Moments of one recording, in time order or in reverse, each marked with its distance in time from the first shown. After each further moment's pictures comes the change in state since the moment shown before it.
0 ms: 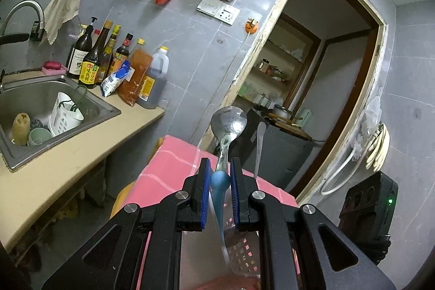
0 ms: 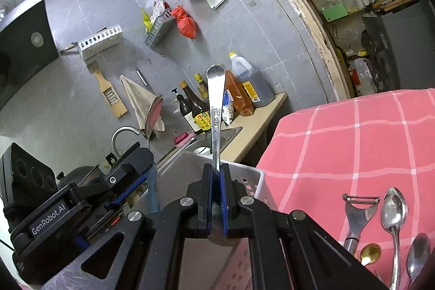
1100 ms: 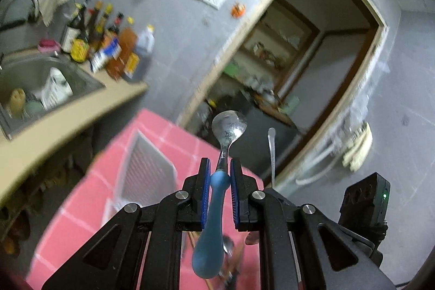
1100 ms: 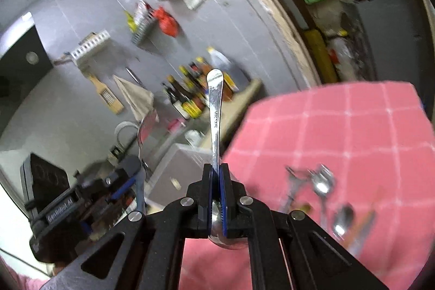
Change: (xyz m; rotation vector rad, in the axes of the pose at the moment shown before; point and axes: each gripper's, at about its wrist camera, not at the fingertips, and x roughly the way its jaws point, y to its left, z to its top) left arm -0.029 -0.076 0.019 -0.088 0.095 -0.014; right arm -0.099 -0.013 0.053 0.098 0.096 -0.007
